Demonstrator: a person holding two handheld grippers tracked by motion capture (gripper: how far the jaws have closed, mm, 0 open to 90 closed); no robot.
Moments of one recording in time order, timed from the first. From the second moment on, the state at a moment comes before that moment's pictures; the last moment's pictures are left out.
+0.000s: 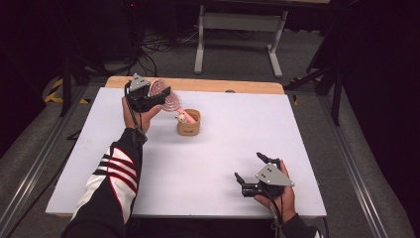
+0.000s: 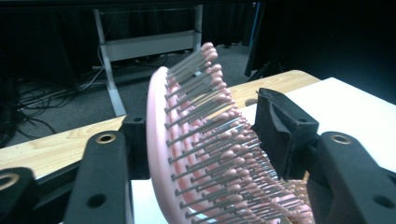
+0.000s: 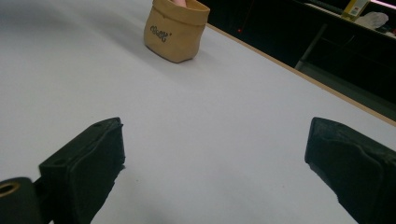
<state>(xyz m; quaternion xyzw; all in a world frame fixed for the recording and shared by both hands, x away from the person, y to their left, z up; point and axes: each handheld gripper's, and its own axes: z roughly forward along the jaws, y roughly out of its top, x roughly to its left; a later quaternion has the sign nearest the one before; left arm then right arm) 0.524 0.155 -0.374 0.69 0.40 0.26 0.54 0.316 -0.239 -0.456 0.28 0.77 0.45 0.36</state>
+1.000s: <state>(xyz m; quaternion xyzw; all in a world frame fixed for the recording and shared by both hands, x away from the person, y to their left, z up) 0.522 0.160 -0.371 0.70 0.39 0.26 0.54 0.315 -0.239 -0.454 0.28 0.76 0.45 0.37</state>
